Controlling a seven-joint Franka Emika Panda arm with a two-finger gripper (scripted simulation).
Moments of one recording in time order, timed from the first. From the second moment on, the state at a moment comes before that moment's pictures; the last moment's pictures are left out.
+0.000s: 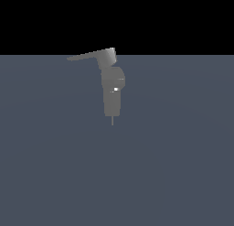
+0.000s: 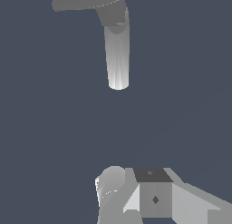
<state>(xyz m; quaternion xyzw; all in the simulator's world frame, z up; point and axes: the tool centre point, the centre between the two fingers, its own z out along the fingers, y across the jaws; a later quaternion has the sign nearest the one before) -0.248 -0.005 0.480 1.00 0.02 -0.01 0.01</state>
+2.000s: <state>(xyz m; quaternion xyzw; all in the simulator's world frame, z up) -0.042 0.062 0.412 0.92 -0.39 -0.09 -0.02</state>
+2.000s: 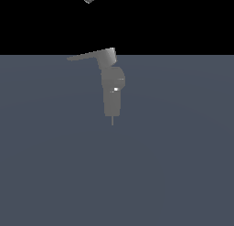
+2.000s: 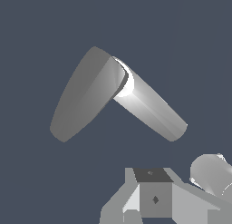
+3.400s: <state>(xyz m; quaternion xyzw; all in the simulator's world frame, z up) 0.073 0.138 0.283 0.75 -0.65 -0.07 0.06</state>
